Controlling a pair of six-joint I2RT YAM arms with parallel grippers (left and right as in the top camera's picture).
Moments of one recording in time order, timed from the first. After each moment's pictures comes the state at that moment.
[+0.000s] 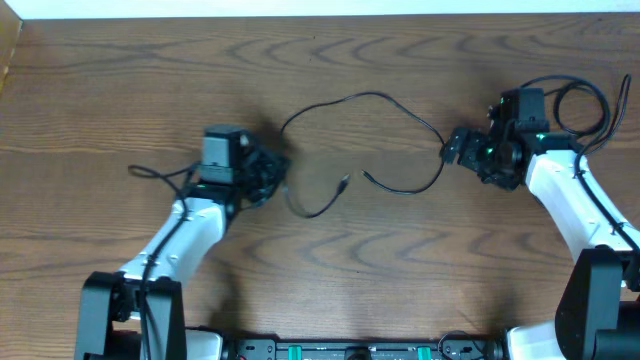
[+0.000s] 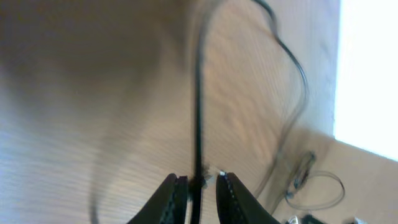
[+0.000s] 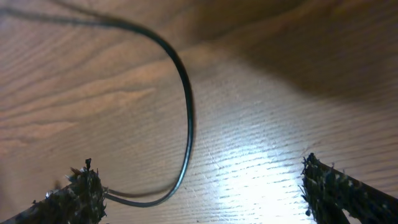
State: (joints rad) left arm -0.15 1.51 0.73 -0.08 0.43 -1.15; right arm 0.02 1.63 1.05 -0.61 -0.20 0.47
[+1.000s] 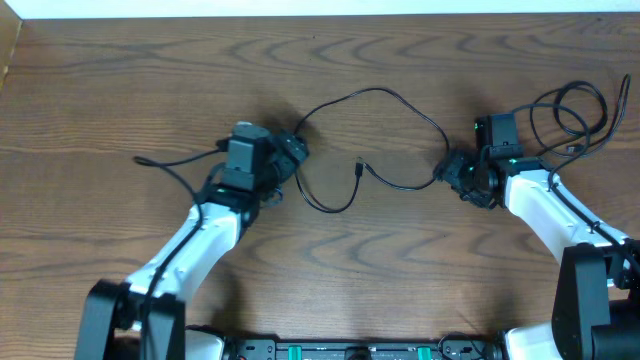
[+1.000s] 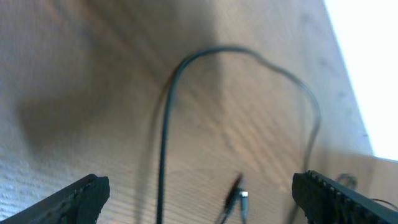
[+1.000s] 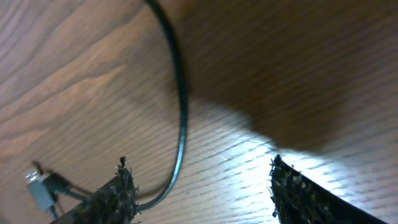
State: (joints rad) left arm -0.26 1.47 0.73 -0.04 0.15 -1.07; right arm 0.11 1.63 0.88 -0.43 -0.14 0.73
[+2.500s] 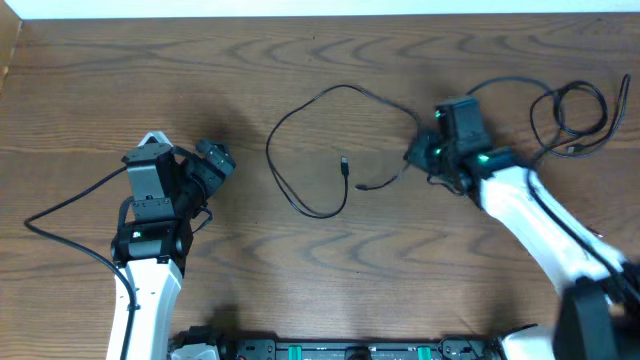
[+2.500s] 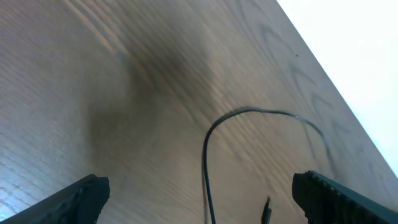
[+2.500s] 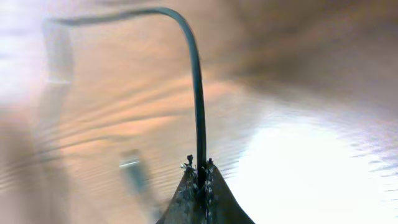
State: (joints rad) left arm 0.10 1.07 0.73 -0.41 0.14 -0.75; right arm 0.31 1.57 1.00 -0.37 -0.12 0.83
